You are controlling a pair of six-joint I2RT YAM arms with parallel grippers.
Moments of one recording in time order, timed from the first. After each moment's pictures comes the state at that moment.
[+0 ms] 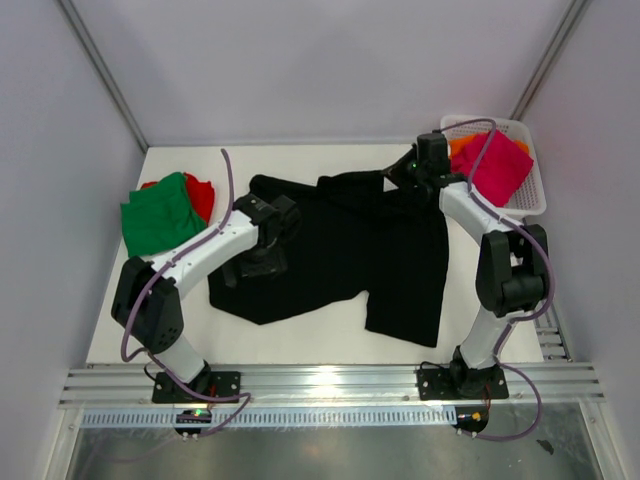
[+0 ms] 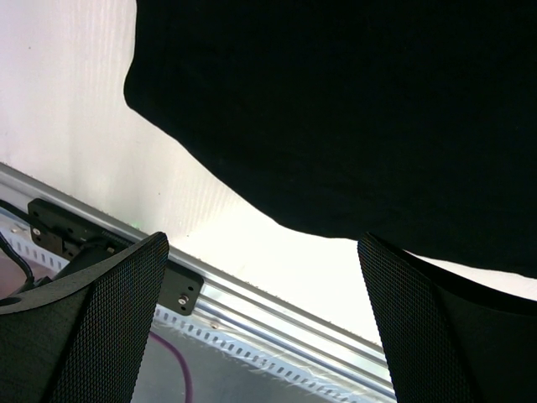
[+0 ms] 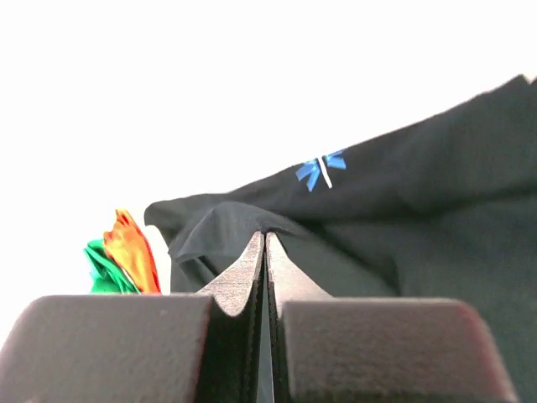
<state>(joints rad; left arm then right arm) -0.65 1.64 1.36 -1.34 -0.38 -1.01 0.20 1.79 1.34 -0.12 -0.10 0.93</state>
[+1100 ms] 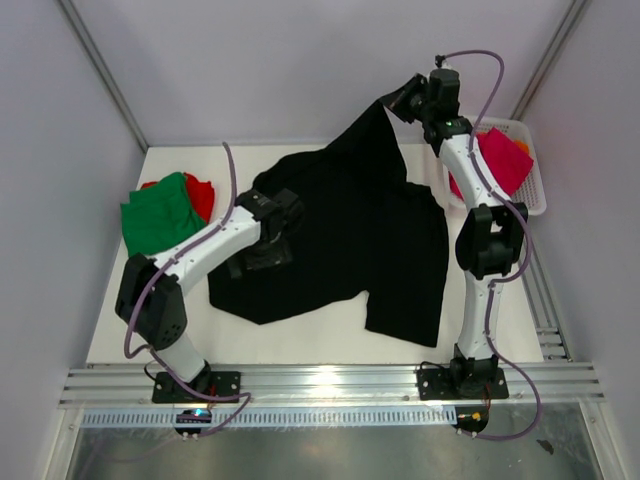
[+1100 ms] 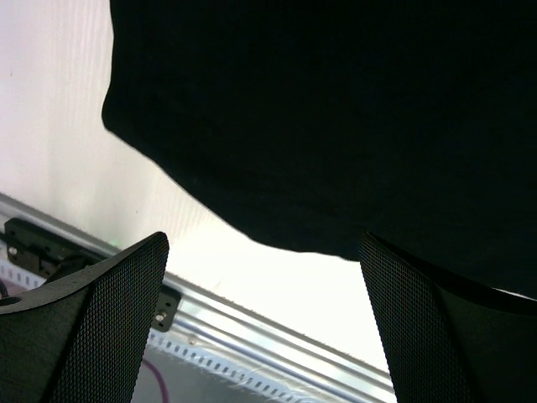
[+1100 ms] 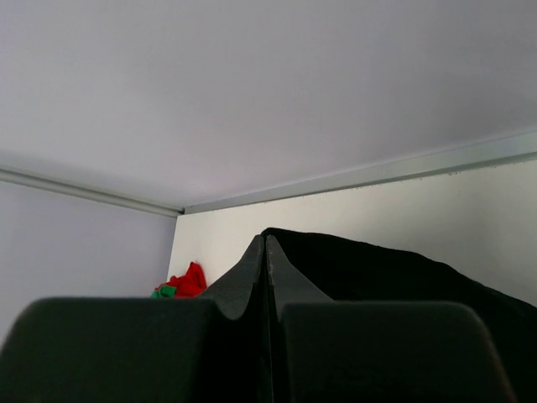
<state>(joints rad) -0.65 1.66 1.37 -1.29 -0.39 -1.02 0.13 2.16 2.13 -0.18 -0.26 0.79</state>
